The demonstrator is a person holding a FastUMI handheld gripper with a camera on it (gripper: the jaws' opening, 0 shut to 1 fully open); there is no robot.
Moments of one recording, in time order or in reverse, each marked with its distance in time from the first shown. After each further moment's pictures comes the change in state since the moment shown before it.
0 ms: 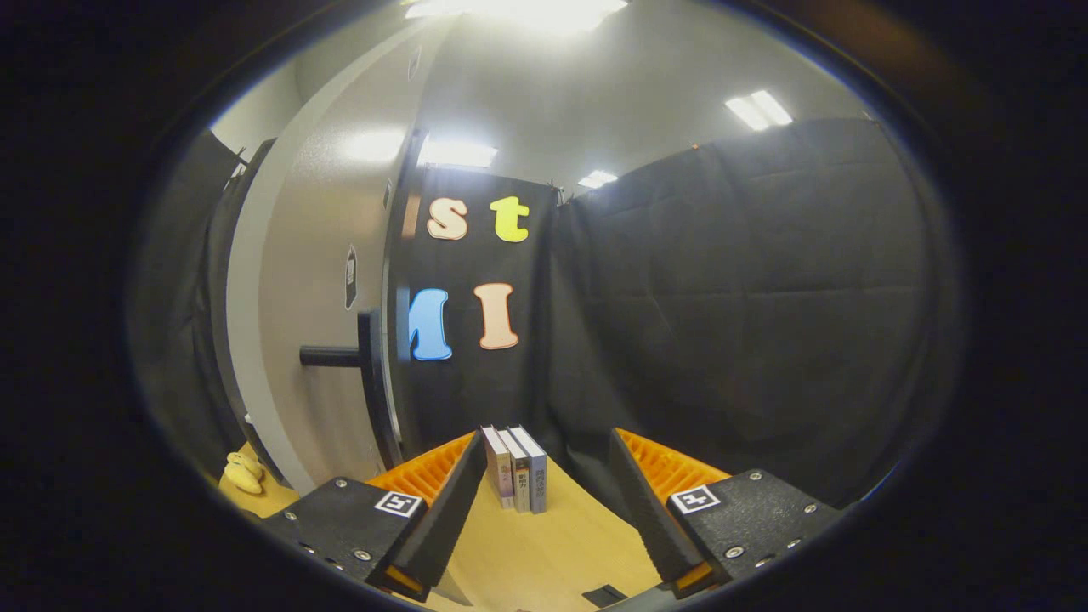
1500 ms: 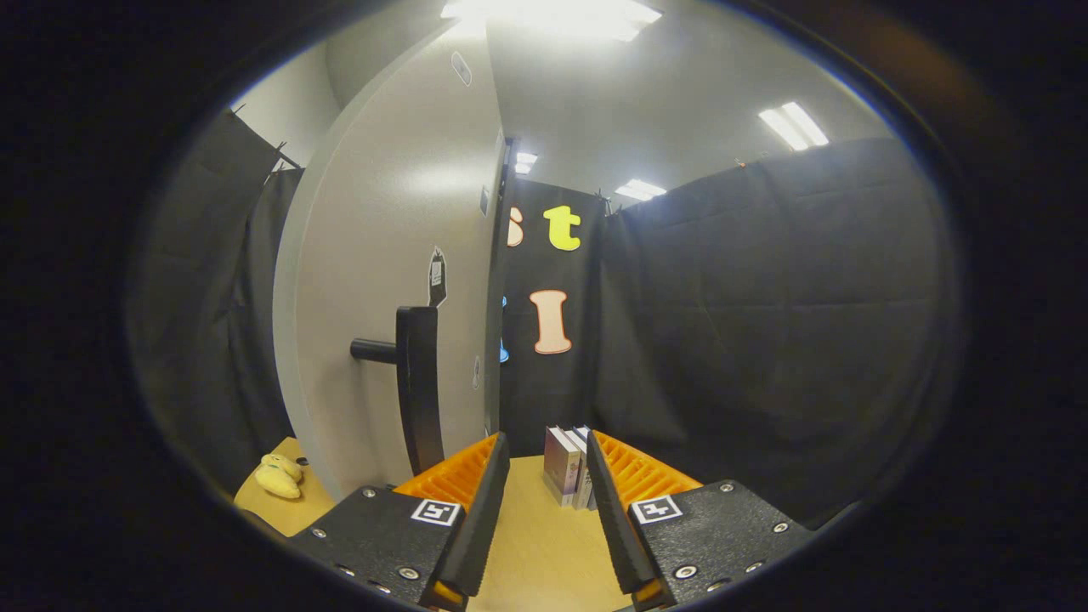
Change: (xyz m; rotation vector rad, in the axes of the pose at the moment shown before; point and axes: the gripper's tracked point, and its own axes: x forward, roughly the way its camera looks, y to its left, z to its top) arm -0.049 0.124 0.003 -0.026 -0.006 0.109
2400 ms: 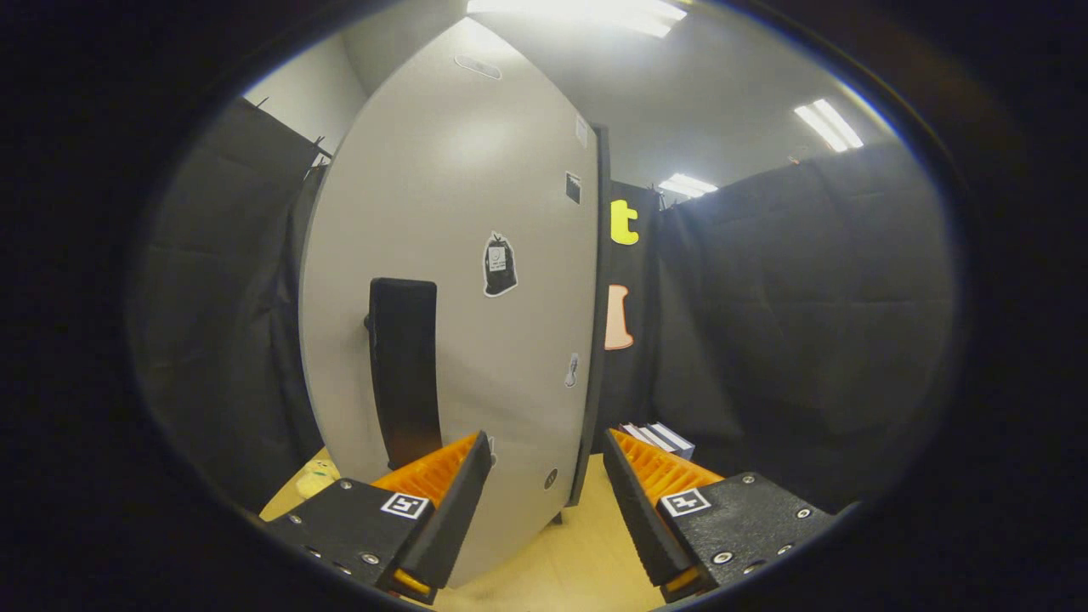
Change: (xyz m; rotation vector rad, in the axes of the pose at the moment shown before) arm 0.015 0.127 -0.003 -0.010 0.016 0.161
